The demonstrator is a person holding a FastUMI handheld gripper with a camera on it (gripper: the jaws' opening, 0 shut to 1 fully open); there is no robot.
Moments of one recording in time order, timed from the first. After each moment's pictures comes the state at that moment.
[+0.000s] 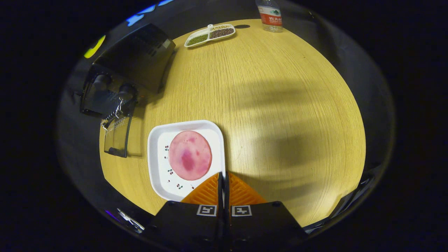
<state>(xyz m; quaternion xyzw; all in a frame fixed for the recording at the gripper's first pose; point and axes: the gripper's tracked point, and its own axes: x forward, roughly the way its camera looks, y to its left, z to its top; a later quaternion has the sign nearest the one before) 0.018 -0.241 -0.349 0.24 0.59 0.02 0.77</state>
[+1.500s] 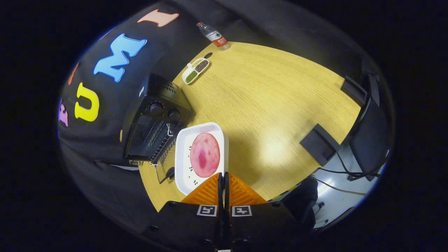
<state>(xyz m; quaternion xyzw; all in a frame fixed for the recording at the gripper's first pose) -0.073 -0.118 -0.228 0.50 0.42 -0.11 0.75</state>
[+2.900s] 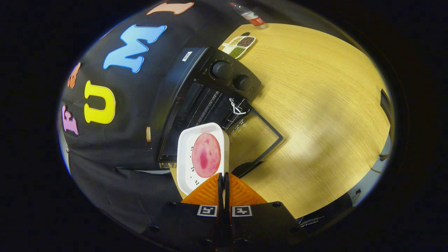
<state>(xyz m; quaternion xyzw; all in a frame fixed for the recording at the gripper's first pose) 0.086 0.036 -0.196 0.55 0.41 -0.04 0.73</state>
